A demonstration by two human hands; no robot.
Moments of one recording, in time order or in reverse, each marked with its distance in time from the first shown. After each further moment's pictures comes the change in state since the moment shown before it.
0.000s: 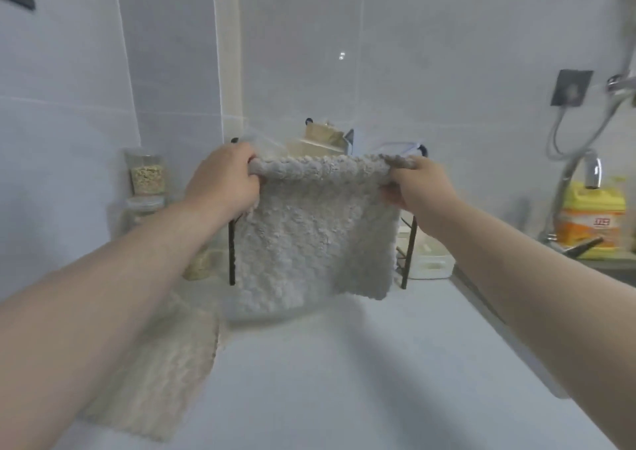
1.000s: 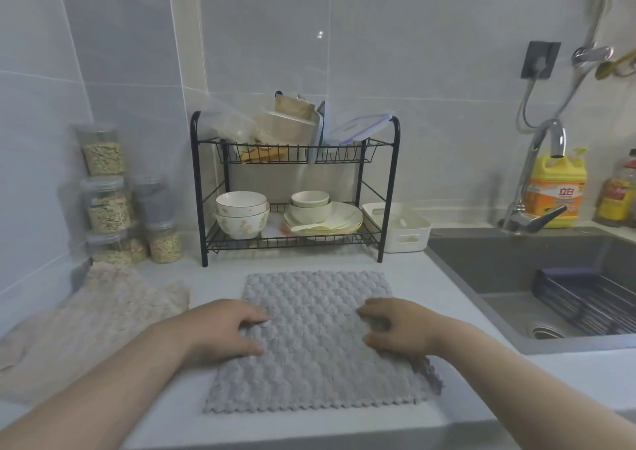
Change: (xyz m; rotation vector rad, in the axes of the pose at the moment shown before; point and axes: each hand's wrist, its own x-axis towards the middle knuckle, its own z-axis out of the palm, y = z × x) left_hand -0.156 -0.035 0.099 -0.006 -1.076 0.076; right_hand -0.105 0.160 -0.048 -1.105 -0.755 0.013
